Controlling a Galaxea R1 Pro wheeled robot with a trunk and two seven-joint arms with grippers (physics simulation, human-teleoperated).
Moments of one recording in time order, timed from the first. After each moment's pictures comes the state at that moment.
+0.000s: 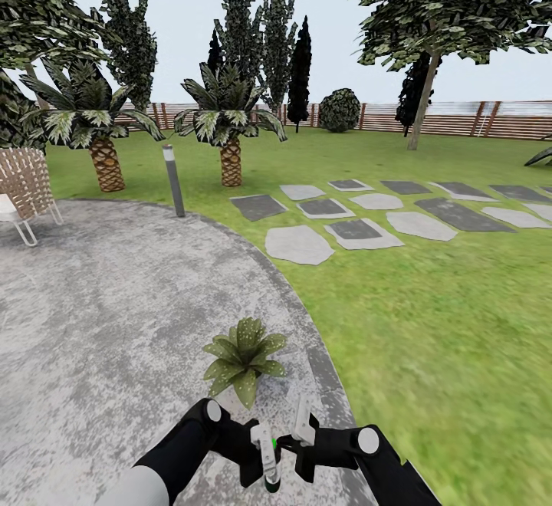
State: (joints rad) left arm -0.55 -0.11 -0.25 -0.63 -0.73 0.06 -1.03; right arm -0.38 0.07 0.12 -0.82 0.60 -0.23 0.91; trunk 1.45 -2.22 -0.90
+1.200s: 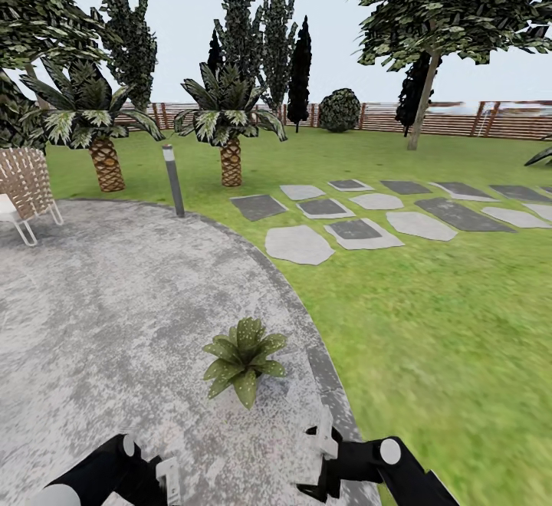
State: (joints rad) left arm -0.54 0.19 -0.25 -0.36 -0.72 0.06 -0.88; right arm -0.38 -0.01 0.10 -0.73 0.60 -0.24 0.90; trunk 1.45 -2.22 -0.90
